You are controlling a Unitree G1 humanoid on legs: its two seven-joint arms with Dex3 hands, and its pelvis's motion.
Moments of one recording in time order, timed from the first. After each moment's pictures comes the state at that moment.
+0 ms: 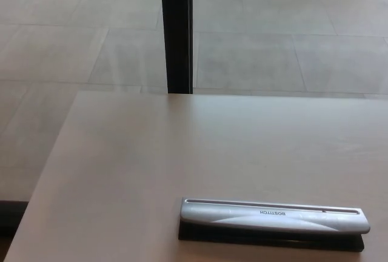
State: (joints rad) left_arm 0.32 0.48 0.36 0.97 -0.03 -0.05 0.00; right_arm 0.26 -0.31 -0.65 0.77 0.13 -0.05 -0.10
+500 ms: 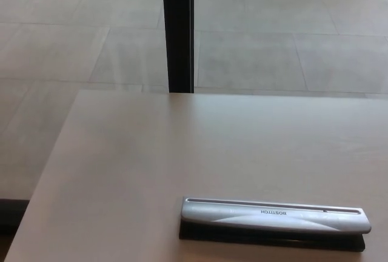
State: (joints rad) left_arm 0.08 0.54 0.66 0.82 -0.16 -0.01 0.06; right_arm -0.05 -0.52 -1.01 0.73 0.32 0.01 -0.19
